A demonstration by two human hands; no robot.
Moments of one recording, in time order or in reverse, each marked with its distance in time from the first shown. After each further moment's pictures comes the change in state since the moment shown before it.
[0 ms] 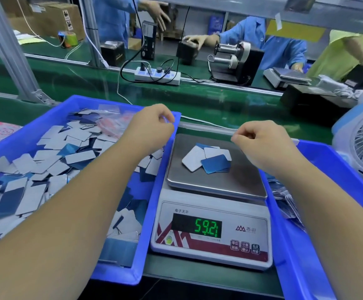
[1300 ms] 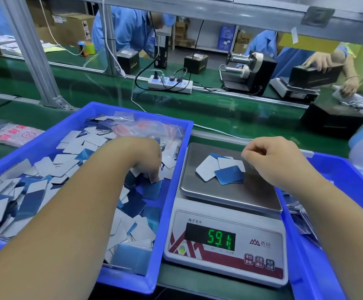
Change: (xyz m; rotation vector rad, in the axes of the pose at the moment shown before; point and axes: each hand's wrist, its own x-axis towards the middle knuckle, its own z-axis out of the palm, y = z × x) left_hand -0.006 -0.010 -0.041 0.758 -0.628 -0.214; right_hand -0.003 -0.007 0.002 -0.050 -0.084 0.013
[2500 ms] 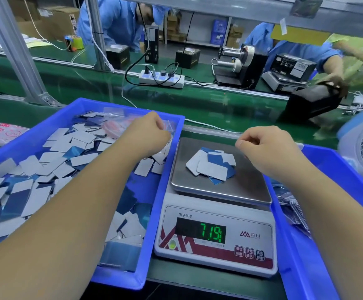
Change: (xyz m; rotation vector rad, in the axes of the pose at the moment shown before) left_hand 0.023 0.020 0.012 -0.604 0.509 0.026; right_hand 0.002 0.005 -0.004 0.019 0.046 0.015
